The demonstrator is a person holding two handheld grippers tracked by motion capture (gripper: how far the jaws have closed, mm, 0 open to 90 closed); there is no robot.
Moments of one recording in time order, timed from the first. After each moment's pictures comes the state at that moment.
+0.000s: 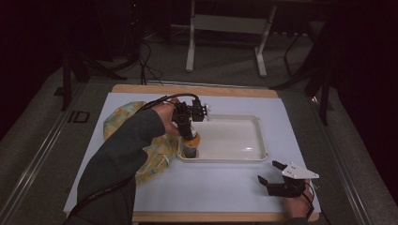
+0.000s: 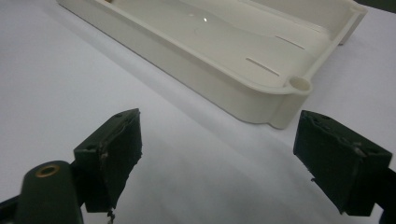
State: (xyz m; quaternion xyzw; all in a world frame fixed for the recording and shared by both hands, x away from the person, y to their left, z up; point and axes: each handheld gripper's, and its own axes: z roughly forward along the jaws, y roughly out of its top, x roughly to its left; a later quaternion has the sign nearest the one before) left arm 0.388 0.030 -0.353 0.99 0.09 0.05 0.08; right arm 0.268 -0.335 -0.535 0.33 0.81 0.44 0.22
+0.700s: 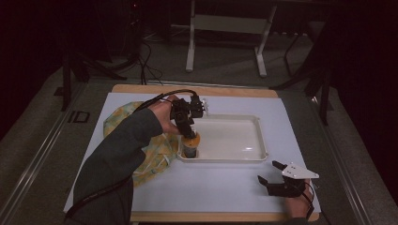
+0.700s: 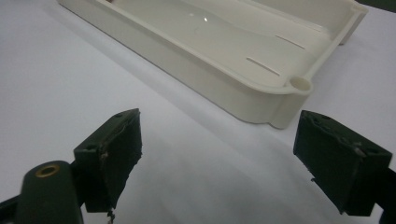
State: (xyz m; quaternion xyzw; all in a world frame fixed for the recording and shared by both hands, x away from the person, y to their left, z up) left arm 0.382 0.036 -0.337 0.99 0.09 0.07 0.13; right arm 0.268 -0.335 -0.535 0.33 0.81 0.44 0.22
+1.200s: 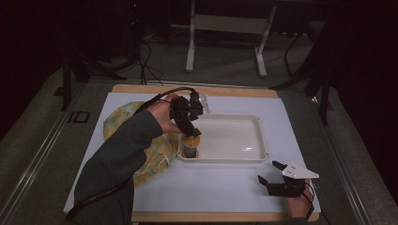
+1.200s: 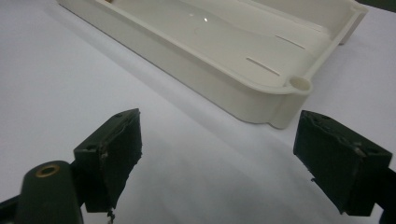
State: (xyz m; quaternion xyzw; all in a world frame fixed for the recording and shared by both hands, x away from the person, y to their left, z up) left arm 0.375 0.041 -0.328 0.97 0.09 0.09 0.22; right arm 0.268 -0.335 -0.535 0.33 0.80 0.44 0.22
